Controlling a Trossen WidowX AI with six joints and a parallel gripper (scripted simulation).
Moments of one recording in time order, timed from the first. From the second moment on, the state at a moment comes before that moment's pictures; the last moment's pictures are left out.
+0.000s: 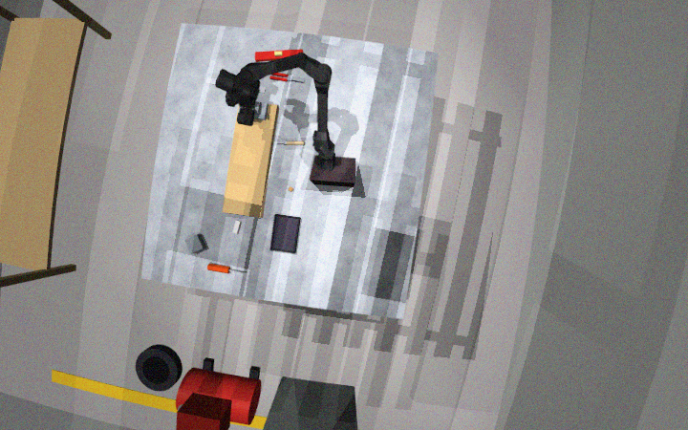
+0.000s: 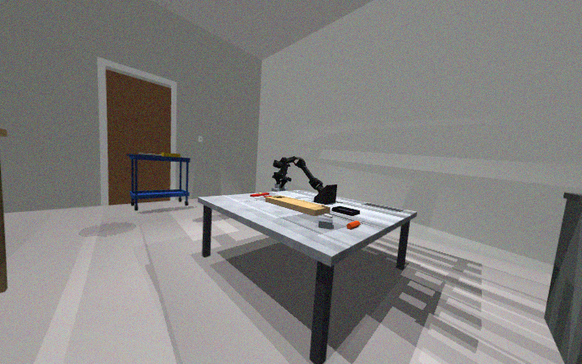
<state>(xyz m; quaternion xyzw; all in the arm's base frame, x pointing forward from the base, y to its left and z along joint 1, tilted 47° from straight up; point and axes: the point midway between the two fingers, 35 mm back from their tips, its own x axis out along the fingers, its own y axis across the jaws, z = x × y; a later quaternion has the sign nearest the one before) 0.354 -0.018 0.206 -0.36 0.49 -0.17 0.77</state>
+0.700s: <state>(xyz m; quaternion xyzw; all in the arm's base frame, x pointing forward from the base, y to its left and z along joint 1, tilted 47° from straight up) 0.359 -0.042 0.185 -0.36 0.49 -0.17 0.77</state>
